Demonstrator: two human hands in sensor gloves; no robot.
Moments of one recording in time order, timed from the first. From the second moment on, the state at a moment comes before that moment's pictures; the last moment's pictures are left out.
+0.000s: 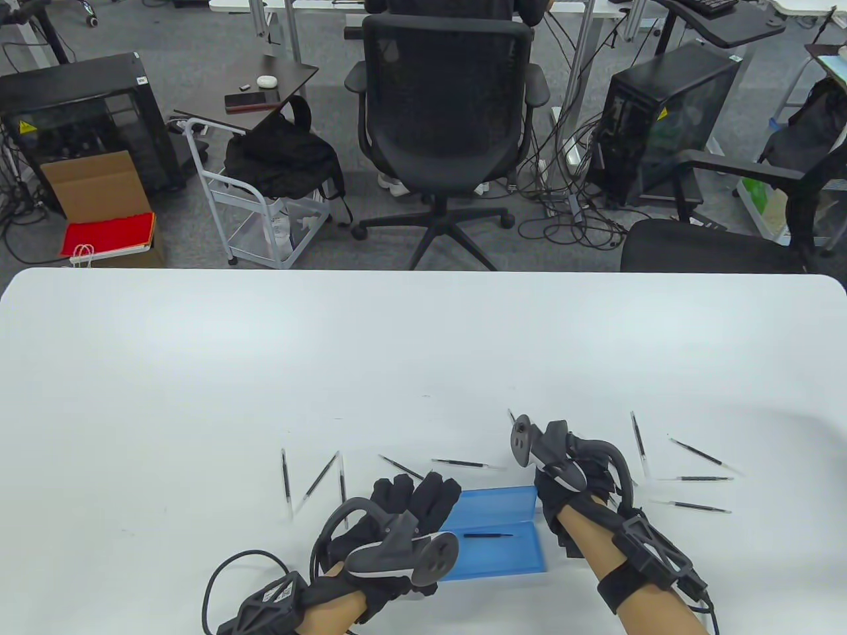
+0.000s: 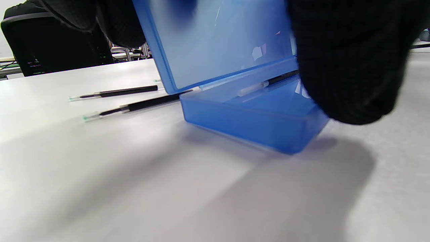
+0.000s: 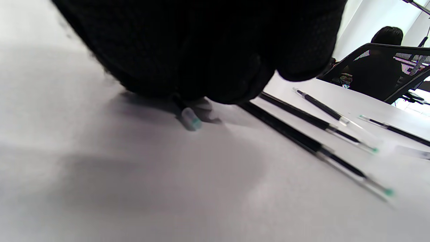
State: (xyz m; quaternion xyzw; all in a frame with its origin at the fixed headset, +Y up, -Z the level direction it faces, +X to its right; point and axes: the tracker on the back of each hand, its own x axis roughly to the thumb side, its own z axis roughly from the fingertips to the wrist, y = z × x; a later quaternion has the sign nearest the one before) left_hand -0.053 -0.739 -0.271 -0.06 -0.33 -0.10 0.94; right_hand 0.163 -0.749 -0.384 0.07 -0.07 -0.99 0.13
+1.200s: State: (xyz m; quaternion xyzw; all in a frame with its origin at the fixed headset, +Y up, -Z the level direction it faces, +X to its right) left_hand -0.054 -0.739 -0.271 -0.07 -0.33 -0.09 0.94; right_hand 0.176 -0.662 -0.289 -0.09 0.07 -0.99 -0.02
